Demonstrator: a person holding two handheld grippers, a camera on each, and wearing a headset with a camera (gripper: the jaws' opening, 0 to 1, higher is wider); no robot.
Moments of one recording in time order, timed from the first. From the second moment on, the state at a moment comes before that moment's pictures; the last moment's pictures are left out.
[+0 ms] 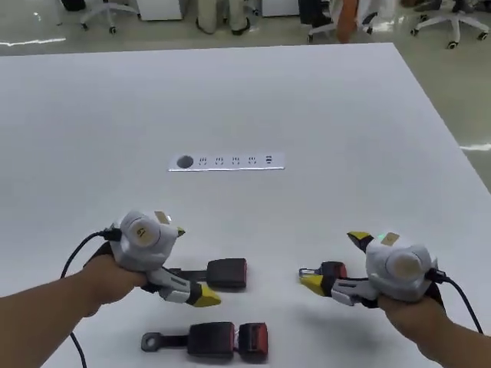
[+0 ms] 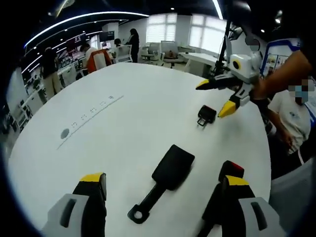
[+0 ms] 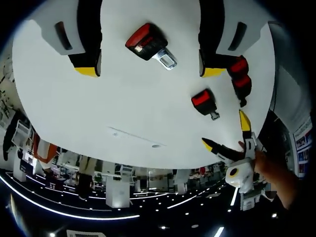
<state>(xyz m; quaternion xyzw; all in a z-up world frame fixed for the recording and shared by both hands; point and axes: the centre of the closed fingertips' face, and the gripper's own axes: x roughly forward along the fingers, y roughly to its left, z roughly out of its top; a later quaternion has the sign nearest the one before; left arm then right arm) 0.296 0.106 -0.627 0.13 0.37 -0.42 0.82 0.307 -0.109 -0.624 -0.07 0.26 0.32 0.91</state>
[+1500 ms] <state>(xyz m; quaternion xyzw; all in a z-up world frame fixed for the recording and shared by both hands) 0.154 0.197 -0.579 -0.02 0.29 -0.31 0.91 0.157 -0.091 -0.576 -0.06 0.21 0.25 0.94</state>
